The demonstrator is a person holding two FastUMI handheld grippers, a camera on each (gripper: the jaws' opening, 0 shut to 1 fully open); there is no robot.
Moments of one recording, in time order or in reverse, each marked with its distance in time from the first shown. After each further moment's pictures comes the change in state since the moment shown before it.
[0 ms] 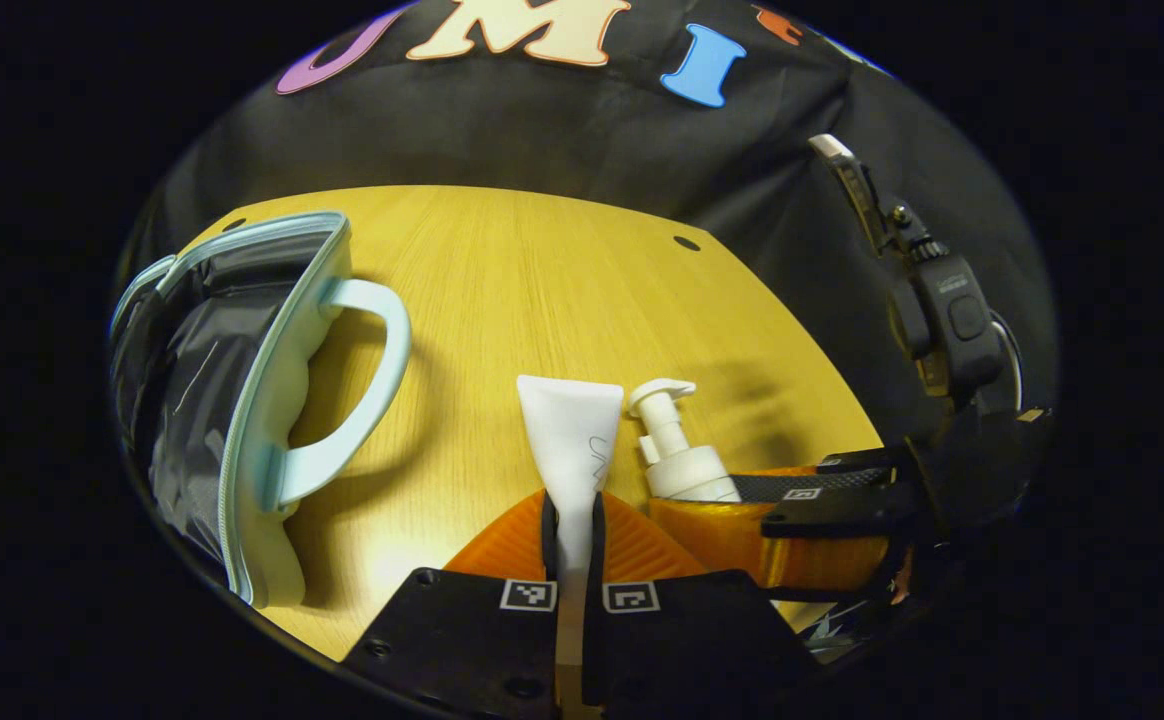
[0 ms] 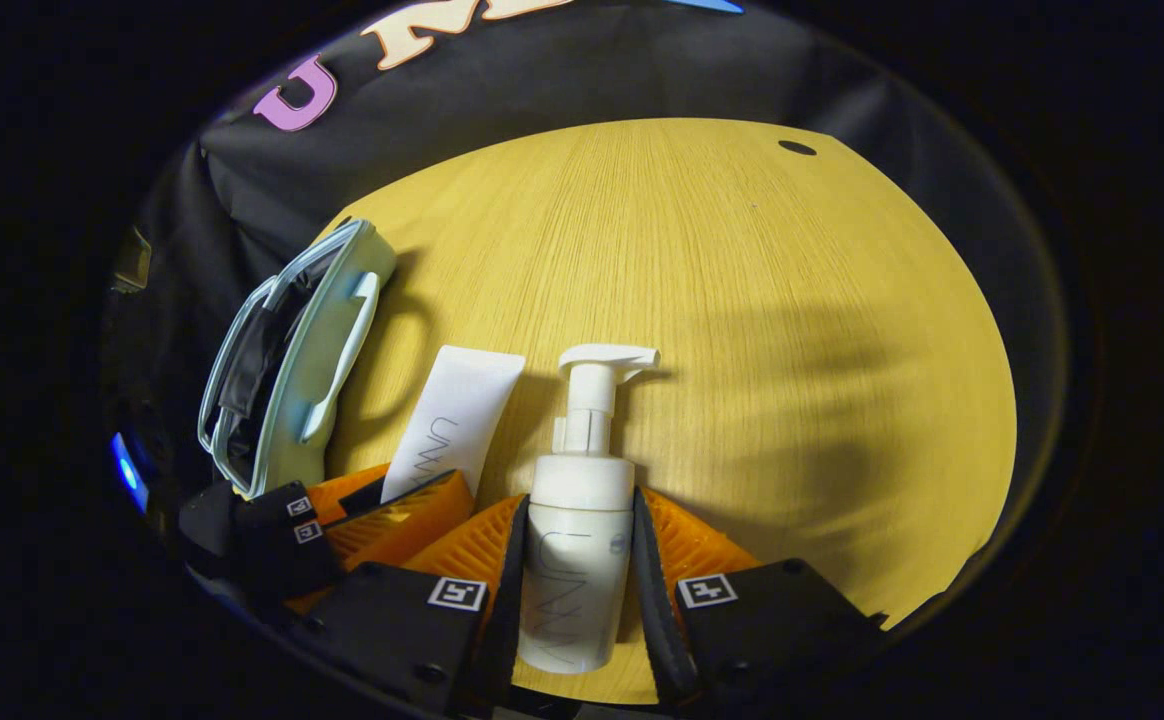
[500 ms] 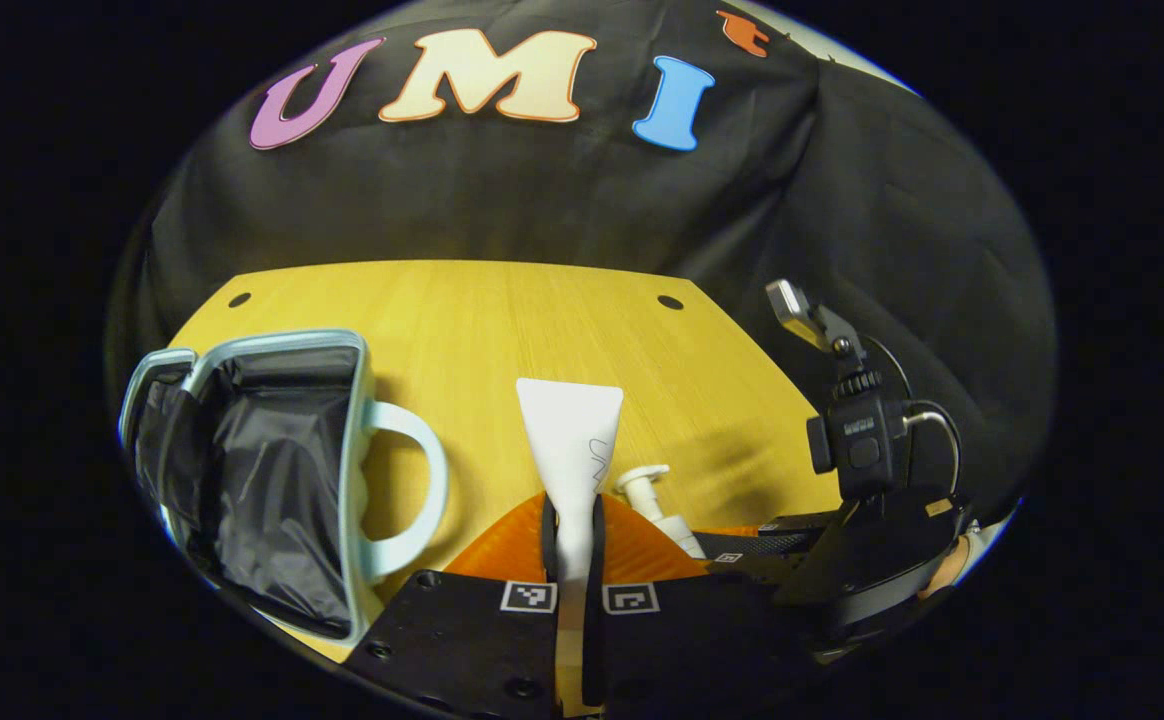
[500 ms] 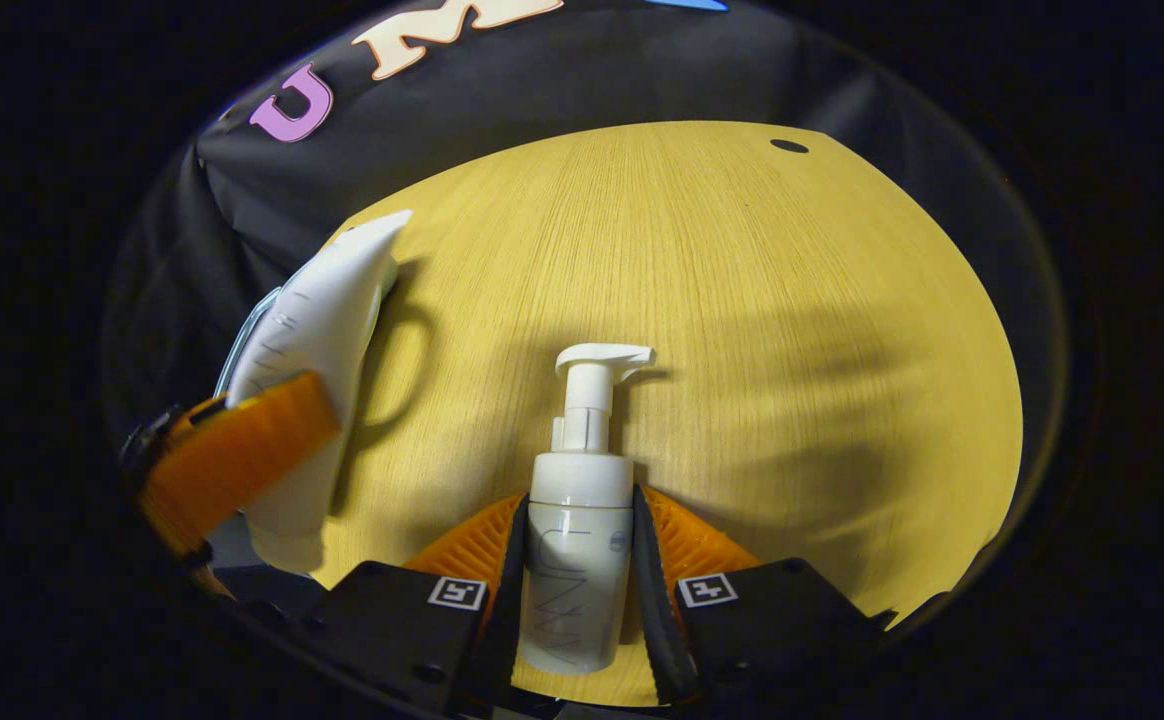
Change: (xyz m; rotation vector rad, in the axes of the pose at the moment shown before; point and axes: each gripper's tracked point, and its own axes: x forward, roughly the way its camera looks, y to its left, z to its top) left arm -0.052 0.015 0.078 0.055 -0.118 0.044; right arm 0.001 0.000 -0.001 0.020 -0.032 0.010
